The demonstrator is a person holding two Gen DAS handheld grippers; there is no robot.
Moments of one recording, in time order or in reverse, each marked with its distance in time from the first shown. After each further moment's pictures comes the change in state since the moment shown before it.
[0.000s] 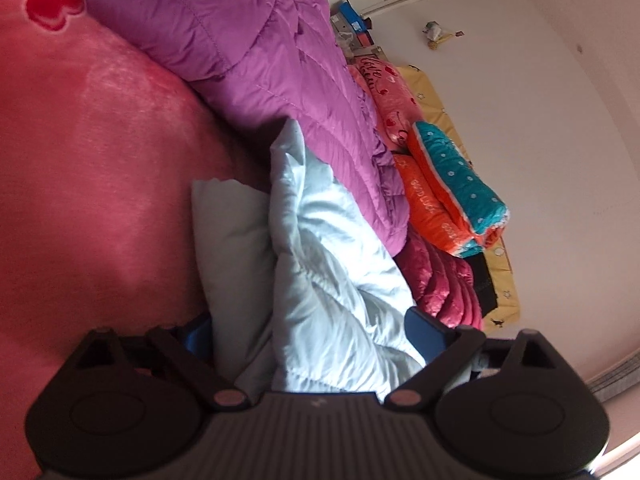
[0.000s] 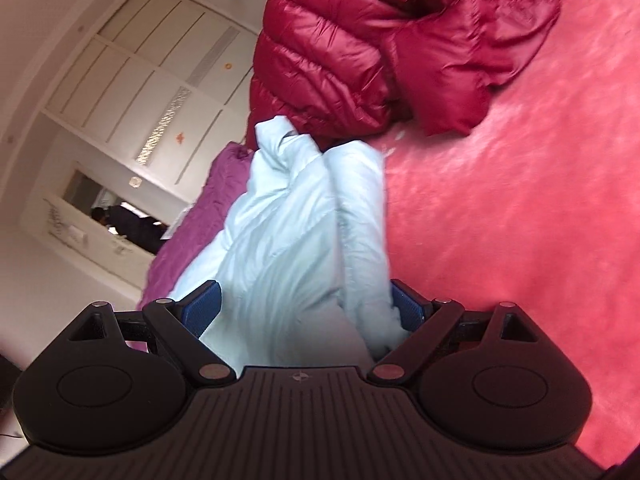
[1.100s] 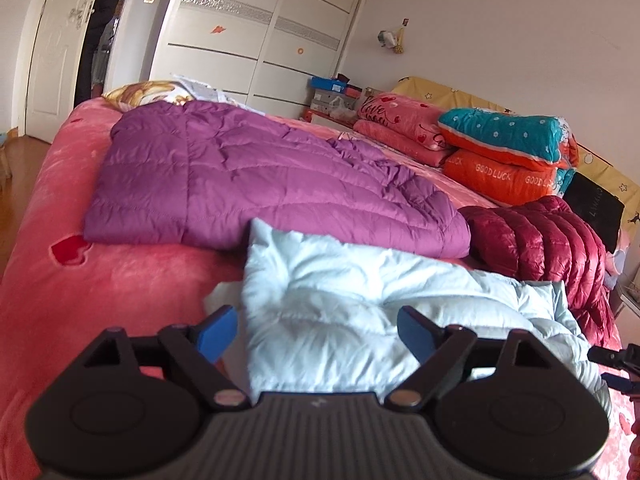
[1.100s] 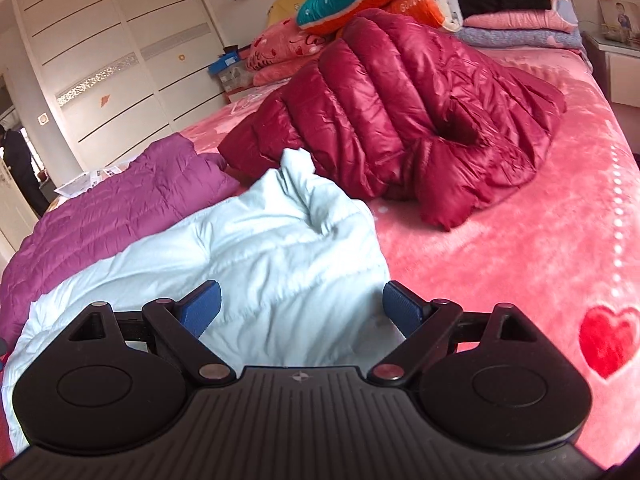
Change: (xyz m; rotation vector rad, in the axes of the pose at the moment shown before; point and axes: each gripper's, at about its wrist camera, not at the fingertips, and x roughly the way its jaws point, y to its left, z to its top) left arm -0.021 -0.092 -0.062 0.627 -0.270 0.459; right arm -0.007 0.109 -0.046 -0.389 -0.166 -0.512
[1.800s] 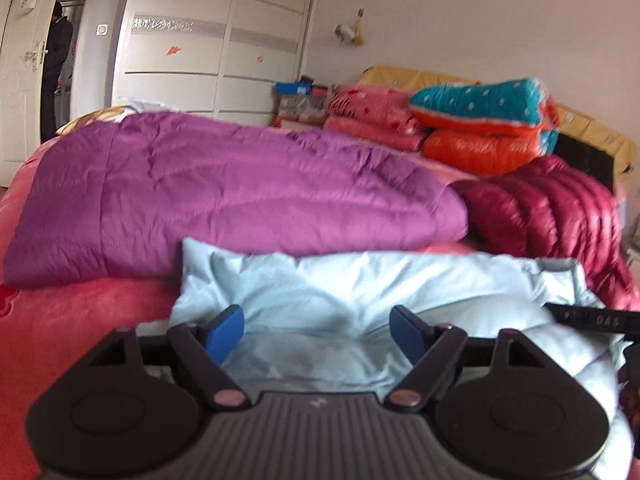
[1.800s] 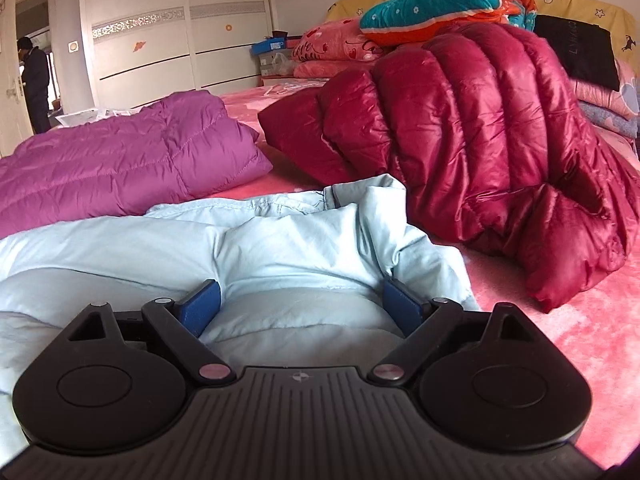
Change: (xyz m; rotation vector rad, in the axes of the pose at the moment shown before) left arm 0.064 -0.034 0.001 0.166 -0.047 -0.036; right arm 0.109 0.062 0.016 -0.302 -0.022 -0.017
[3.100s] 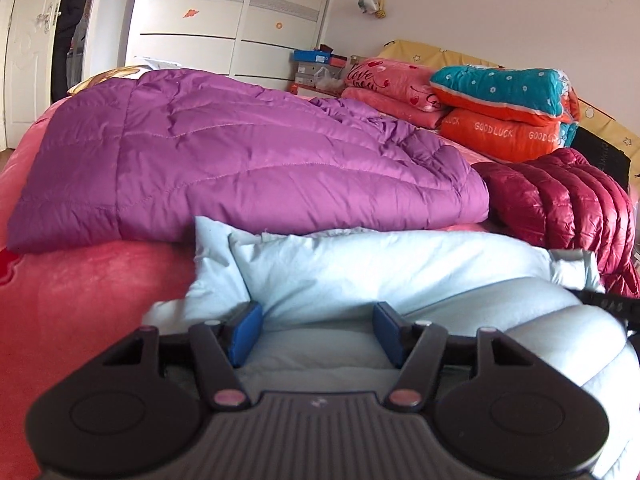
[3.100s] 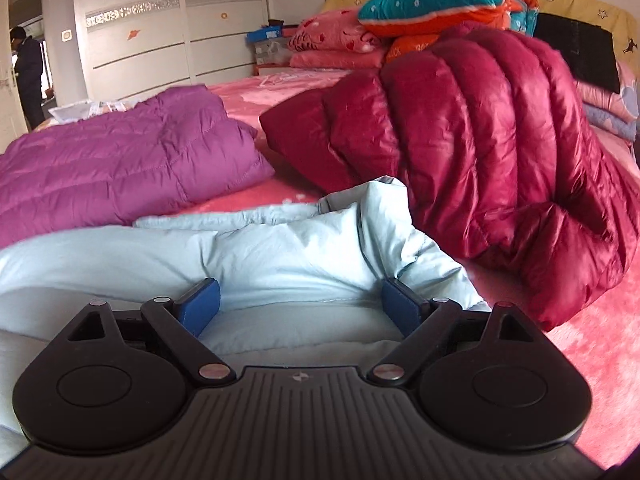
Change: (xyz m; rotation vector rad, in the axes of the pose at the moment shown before) left arm 0.020 0.017 -0.006 -0.061 0.109 0.030; right arm 0.029 0.015 0.010 -0.034 0.065 -0.029
